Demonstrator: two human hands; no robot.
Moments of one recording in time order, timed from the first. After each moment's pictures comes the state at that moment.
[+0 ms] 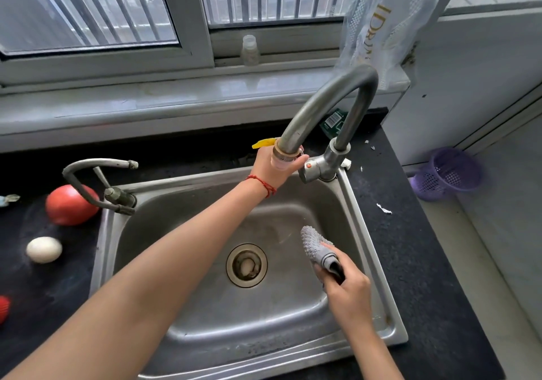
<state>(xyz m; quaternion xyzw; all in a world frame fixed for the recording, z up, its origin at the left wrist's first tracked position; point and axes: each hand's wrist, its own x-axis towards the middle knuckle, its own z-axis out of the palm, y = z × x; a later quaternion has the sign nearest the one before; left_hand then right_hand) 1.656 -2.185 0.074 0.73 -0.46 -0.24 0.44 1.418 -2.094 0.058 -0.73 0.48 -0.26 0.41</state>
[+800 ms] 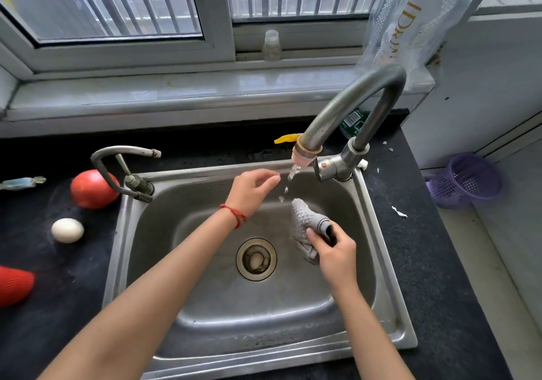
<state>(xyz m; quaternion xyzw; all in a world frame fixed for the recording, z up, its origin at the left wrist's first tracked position) 1.670 -2.094 0.077 0.77 -0.38 -0.28 0.42 1.477 -2.113 0.073 -0.57 0.48 -0.28 0.61</state>
